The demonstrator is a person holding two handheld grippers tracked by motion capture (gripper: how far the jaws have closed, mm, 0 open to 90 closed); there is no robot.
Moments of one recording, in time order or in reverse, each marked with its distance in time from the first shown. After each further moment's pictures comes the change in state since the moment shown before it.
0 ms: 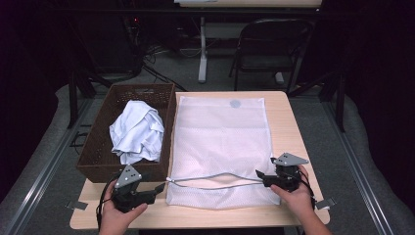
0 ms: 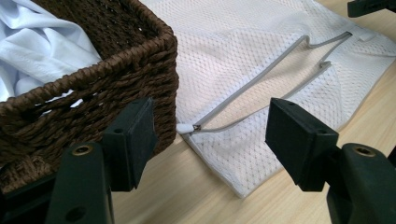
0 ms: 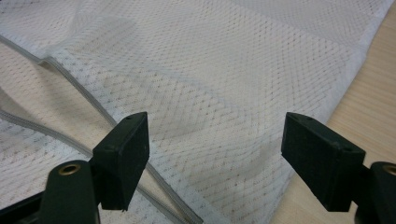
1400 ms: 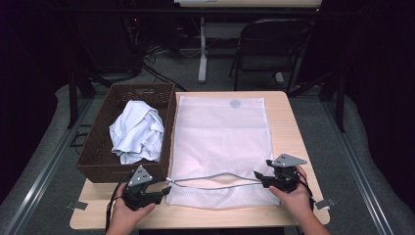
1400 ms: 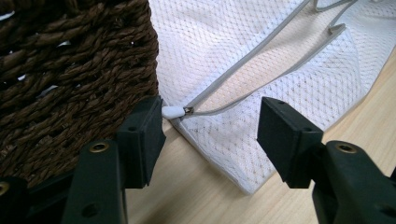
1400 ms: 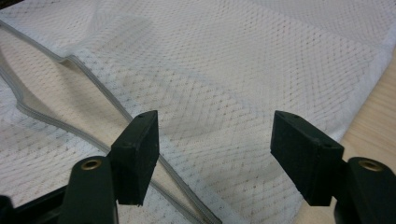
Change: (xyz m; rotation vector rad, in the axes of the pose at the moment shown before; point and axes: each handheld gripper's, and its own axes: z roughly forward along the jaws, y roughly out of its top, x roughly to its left) left arm 0.004 -0.014 0.035 0.087 -0.053 0.034; right arm 0.005 0.000 0.001 0.006 0.048 -0.009
